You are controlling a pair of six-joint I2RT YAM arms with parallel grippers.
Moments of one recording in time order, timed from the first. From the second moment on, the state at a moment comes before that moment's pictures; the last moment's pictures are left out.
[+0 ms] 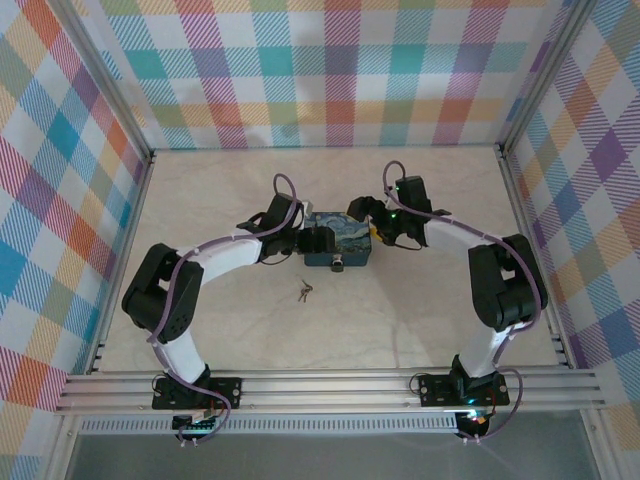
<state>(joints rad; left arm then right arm) -0.56 1.74 1.09 -0.20 0.22 -0.53 0.34 1.75 1.07 -0.10 -0.53 0.82</state>
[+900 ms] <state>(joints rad) -0.48 1.58 1.19 -0.58 -0.03 -0.52 0.49 1.45 1.12 -0.43 -0.38 0.52</state>
